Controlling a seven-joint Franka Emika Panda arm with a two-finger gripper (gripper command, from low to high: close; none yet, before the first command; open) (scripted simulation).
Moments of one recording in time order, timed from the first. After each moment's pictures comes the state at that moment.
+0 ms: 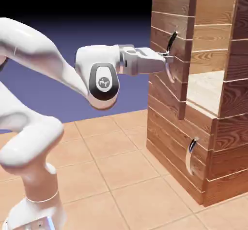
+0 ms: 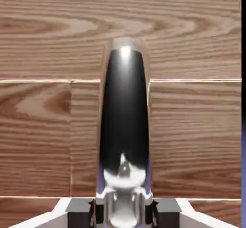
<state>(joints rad) -0.73 -0.89 0.30 -2.84 -0.50 3.66 1.47</state>
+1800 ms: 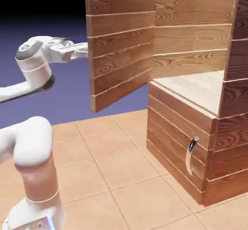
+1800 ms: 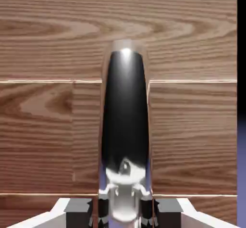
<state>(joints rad) -0.18 -1.59 0.82 -2.67 -0.54 1.95 1.99</state>
